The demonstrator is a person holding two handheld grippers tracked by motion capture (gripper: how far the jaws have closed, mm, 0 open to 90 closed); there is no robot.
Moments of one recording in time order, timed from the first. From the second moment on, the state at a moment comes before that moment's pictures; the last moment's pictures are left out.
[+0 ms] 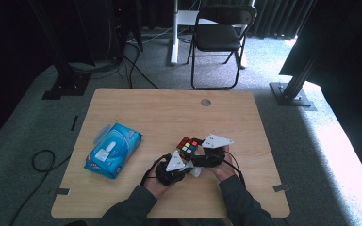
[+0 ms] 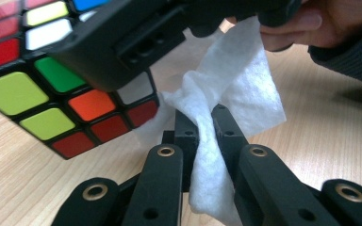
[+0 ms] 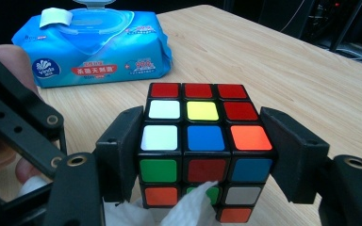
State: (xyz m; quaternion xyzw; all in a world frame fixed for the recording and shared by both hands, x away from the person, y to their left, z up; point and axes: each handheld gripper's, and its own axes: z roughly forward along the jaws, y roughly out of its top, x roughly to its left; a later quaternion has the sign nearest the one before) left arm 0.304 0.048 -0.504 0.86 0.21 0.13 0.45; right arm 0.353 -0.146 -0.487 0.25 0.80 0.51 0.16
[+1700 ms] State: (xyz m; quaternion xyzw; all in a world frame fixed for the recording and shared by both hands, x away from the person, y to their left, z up) left arm 0.307 0.051 -0.505 0.84 0.24 0.13 0.46; right arm 0.351 -0.143 -0.486 0.24 0.80 0.52 0.16
